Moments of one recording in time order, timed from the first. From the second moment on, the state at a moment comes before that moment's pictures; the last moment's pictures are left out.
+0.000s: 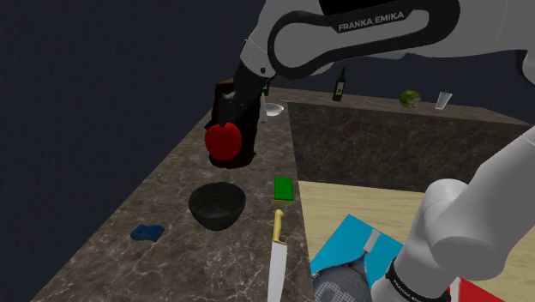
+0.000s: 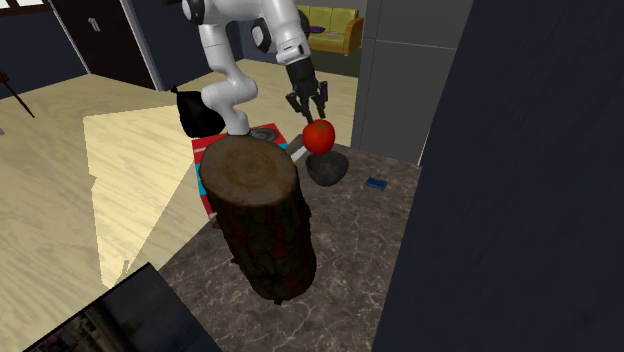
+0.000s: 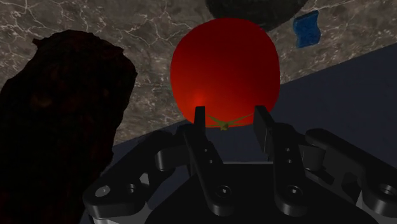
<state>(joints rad) 0.17 -0.33 0.13 -2.18 0.09 2.34 0.03</state>
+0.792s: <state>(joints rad) 0.21 -0.45 0.23 -2.27 0.08 2.32 0.17</state>
